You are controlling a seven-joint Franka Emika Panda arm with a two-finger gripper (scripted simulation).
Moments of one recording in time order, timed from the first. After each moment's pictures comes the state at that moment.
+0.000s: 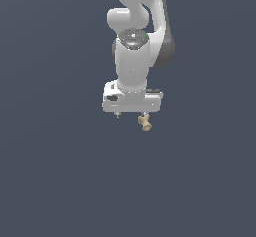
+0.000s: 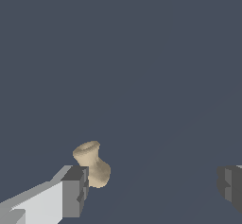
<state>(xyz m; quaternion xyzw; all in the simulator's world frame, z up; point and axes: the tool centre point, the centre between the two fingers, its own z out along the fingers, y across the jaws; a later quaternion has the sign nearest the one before) 0.005 0.012 0.195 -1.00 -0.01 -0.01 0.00</state>
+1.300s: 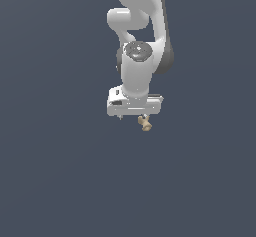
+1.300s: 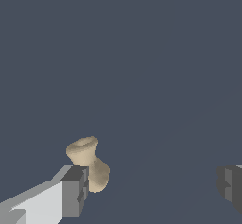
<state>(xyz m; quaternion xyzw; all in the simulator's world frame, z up) -0.006 0.020 0.163 -1.00 -0.03 0.00 -0.01</state>
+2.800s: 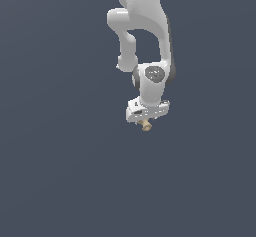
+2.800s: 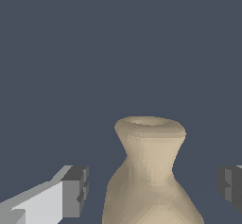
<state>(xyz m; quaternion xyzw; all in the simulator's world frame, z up) -0.060 0.090 0.058 -0.99 -0.12 0.00 0.00</state>
